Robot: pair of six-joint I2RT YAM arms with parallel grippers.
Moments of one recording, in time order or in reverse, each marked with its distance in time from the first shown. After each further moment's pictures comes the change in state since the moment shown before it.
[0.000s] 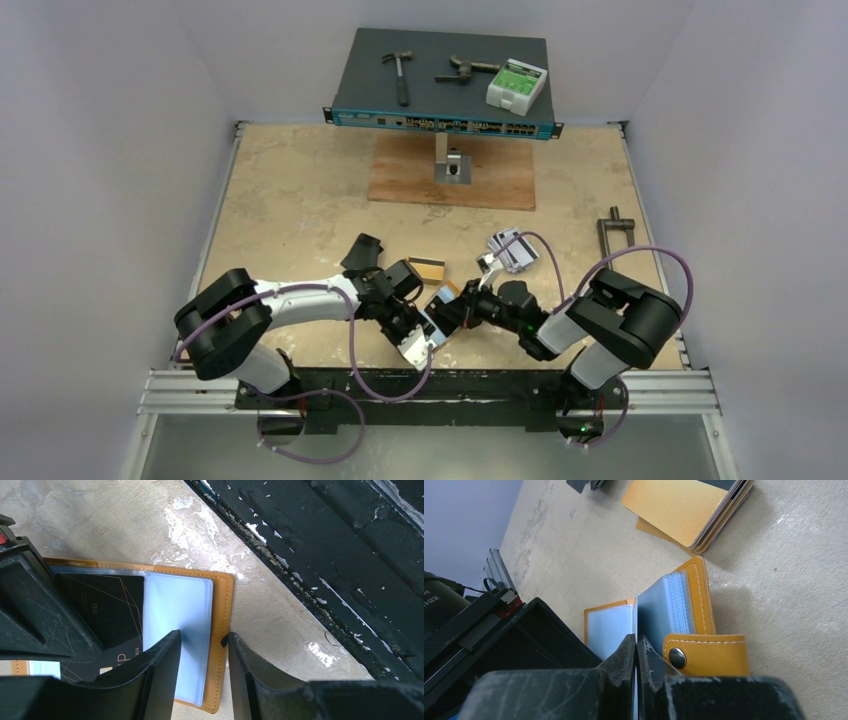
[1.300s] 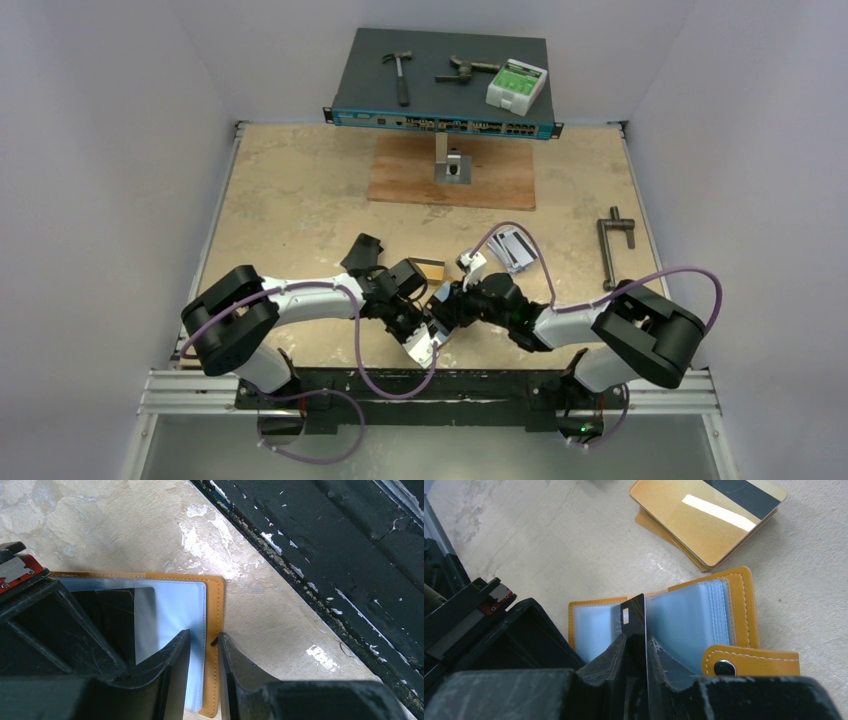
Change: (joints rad) left arm -0.009 0.036 0.023 0.030 0.007 -0.022; right arm 0.073 -0.153 0.142 -0.430 0.071 -0.270
